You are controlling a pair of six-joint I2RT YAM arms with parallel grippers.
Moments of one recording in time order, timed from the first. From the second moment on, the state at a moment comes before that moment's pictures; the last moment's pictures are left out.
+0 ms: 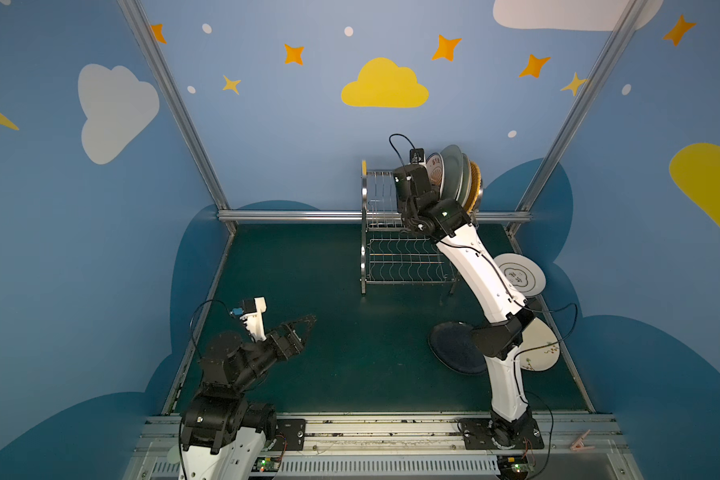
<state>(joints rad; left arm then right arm) -0.10 0.31 0.63 -0.61 0.50 -0.76 0.70 2.11 2.55 -0.91 0.82 0.17</state>
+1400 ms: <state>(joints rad) -0.10 0.31 0.63 -0.59 0.54 -0.77 0.63 0.91 1.27 -0.82 0.42 0.36</state>
